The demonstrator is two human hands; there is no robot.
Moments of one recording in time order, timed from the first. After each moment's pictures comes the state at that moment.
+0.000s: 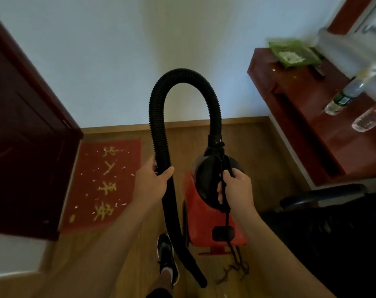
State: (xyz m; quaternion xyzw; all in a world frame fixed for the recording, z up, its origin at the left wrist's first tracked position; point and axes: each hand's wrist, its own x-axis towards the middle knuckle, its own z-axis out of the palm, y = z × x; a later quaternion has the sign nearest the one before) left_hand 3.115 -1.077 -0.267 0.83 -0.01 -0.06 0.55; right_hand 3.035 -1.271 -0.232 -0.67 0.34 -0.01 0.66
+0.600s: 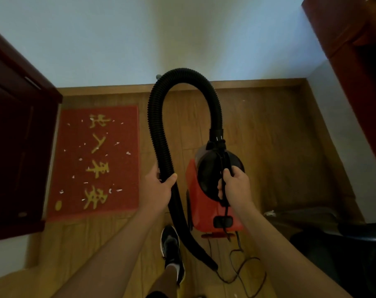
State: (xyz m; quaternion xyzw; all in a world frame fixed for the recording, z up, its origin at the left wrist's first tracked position) left_hand 3.277 -1.087 -0.493 0.82 0.10 -0.17 0.53; right_hand 3.236 -1.285 -0.470 -0.67 0.39 0.10 0.62
